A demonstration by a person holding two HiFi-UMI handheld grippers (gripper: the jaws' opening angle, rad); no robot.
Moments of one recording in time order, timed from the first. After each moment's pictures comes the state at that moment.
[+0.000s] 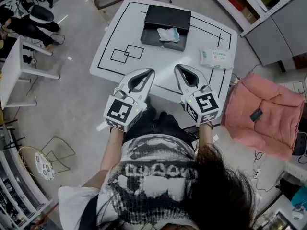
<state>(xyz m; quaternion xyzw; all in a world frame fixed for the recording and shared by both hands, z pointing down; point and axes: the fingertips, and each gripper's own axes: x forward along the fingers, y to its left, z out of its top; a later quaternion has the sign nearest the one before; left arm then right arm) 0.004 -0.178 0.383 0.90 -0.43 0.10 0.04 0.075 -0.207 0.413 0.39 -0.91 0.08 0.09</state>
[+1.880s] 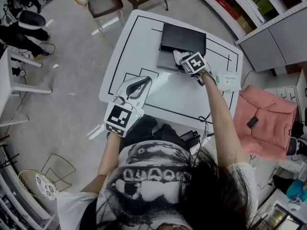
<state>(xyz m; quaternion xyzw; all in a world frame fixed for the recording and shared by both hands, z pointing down) -0.143 -0.300 0.410 0.91 -0.40 0.11 0.07 0.018 -0.458 0.649 0.32 -0.79 0.18 0.50</state>
